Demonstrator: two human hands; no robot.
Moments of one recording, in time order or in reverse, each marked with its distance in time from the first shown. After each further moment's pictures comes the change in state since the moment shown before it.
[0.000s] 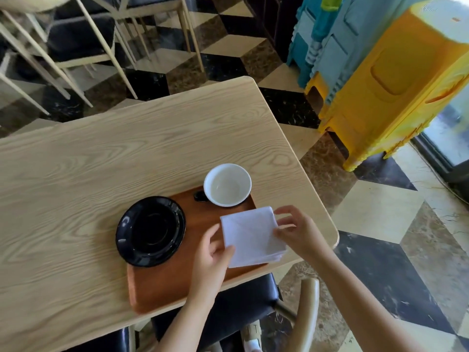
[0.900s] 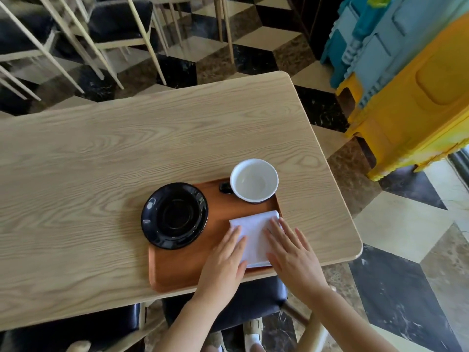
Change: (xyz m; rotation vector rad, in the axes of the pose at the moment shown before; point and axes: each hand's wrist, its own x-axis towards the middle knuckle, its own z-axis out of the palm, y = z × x) left_hand 0.003 -0.049 -0.026 1.171 -0.050 0.634; right_hand -0.012 0.047 0.055 -1.071 -0.012 -0.601
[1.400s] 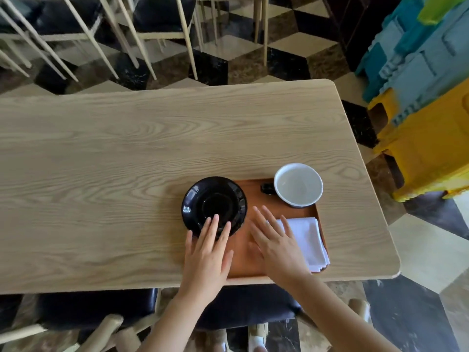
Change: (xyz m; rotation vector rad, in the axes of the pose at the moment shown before) left_hand -0.042 -0.065 -0.052 0.148 0.005 -0.302; right_hand 0.059 -0.095 -0.020 0.011 0.019 -0.154
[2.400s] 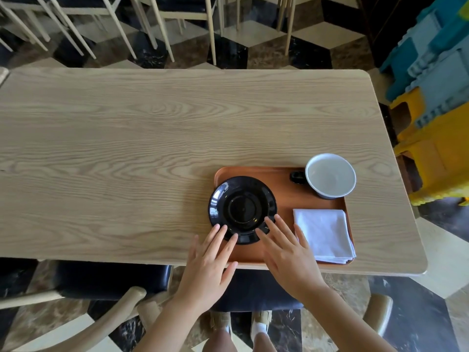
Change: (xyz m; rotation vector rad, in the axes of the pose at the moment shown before) left_hand -0.053 -0.045 0.007 -0.033 -0.084 0.060; right_hand -0.026 -0.033 0.019 -0.018 -0.081 -0.056
